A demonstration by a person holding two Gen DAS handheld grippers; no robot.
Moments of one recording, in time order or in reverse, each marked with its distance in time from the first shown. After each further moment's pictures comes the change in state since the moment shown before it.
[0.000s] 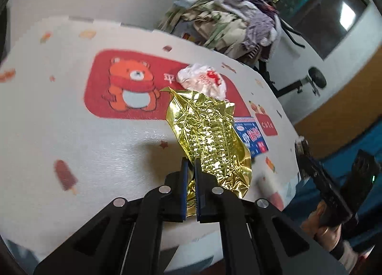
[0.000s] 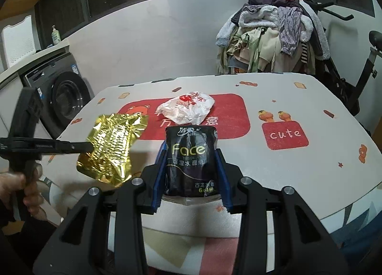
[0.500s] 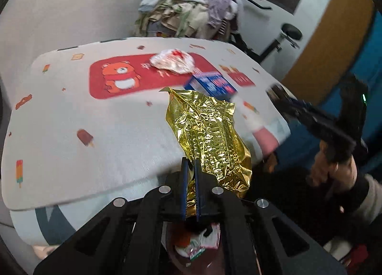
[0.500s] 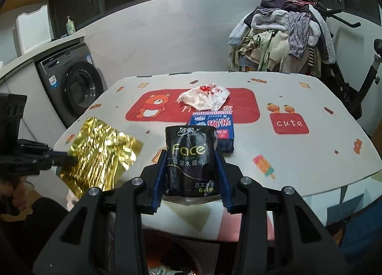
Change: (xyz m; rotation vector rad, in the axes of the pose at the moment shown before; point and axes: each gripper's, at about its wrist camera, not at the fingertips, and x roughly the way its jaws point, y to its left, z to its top) left arm -0.069 -0.050 -0.090 0.291 0.046 0.031; right arm -0.050 0.032 -0.030 -0.054 0.025 0.040
